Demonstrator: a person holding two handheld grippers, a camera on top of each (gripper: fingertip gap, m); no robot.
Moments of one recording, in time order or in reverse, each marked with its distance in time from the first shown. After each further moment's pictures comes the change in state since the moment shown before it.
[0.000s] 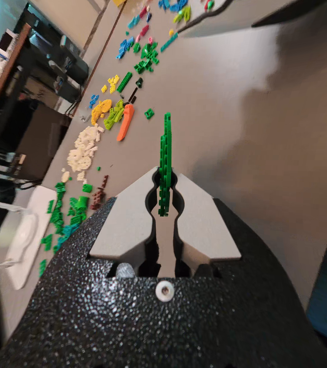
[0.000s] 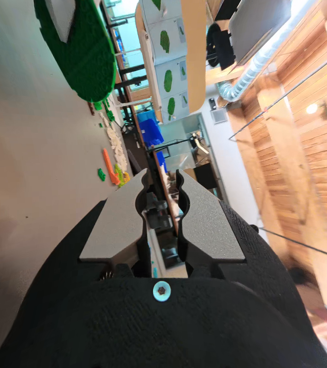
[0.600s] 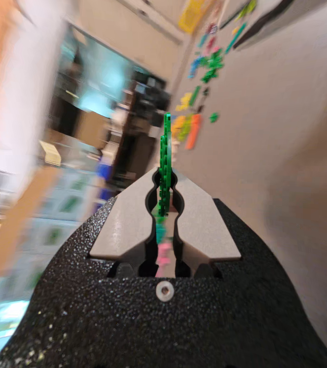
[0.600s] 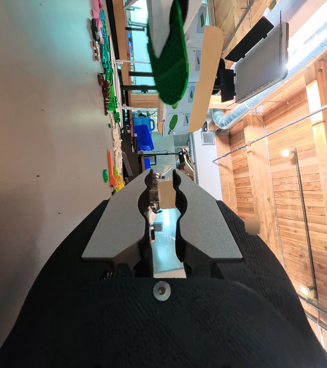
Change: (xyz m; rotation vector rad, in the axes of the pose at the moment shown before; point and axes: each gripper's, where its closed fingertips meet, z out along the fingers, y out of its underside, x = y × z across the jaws) left arm -0.043 -0.013 -0.023 0.070 -0.470 0.364; right arm -0.020 -0.019 -0.005 0.047 -0.009 -0.238
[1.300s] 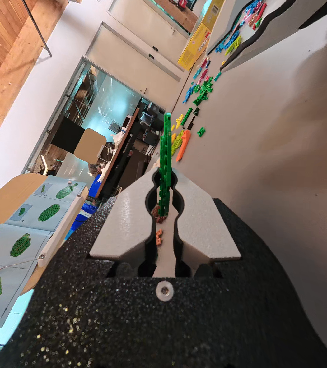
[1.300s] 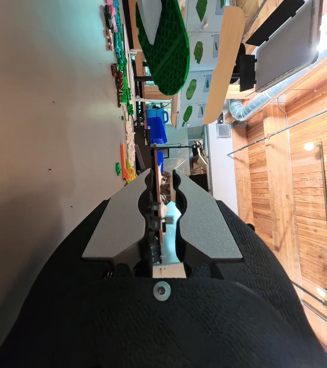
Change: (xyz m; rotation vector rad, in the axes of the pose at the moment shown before) left arm 0.021 0.003 0.001 0.151 0.005 -0.098; right arm -0.012 0.008 0.000 -0.044 -0.079 0.022
